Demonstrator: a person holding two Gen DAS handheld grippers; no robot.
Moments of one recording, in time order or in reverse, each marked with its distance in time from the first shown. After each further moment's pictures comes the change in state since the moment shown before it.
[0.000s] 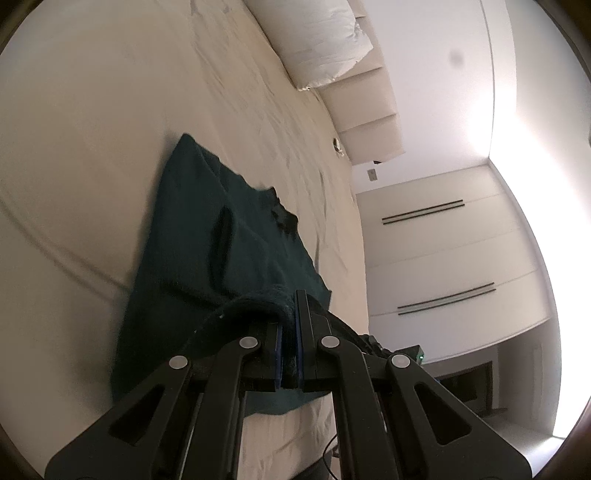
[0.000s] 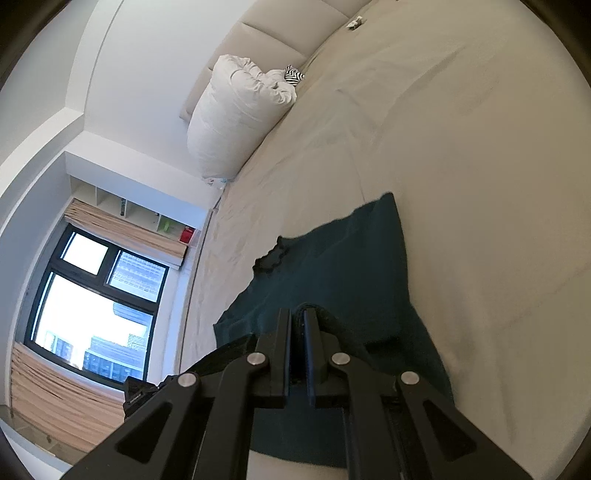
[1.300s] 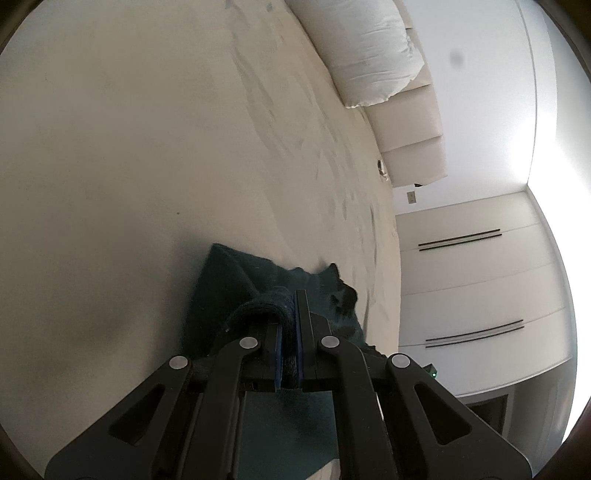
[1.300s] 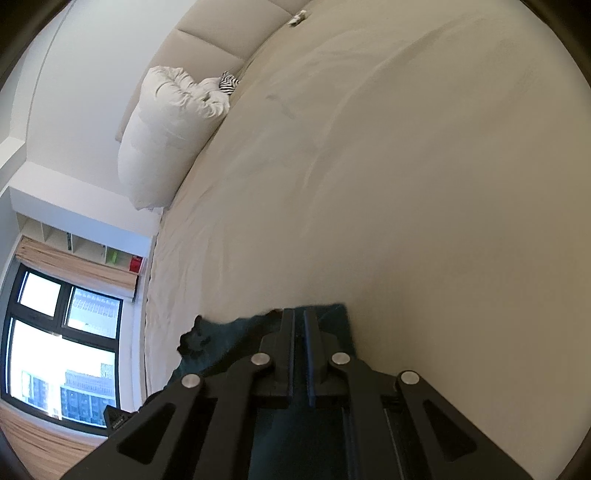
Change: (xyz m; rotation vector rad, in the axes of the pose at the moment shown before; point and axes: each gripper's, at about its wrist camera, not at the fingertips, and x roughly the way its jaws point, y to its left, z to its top) left arm 0.106 0.070 0.117 -0.085 -0.045 0.127; right arm 0.092 -0.067 0.093 0.125 -0.013 -0.190
